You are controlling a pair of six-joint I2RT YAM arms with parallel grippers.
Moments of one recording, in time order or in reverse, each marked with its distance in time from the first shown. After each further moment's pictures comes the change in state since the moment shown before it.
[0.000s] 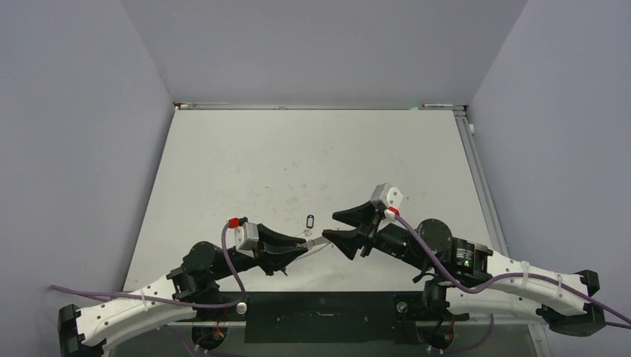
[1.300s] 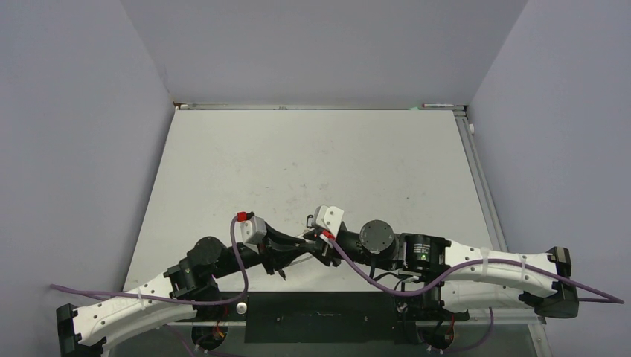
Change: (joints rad) left arm 0.000 0.019 0.076 -0.199 -0.034 -0.038; right arm 0.066 0.249 0.061 -0.051 -0.032 -0.200
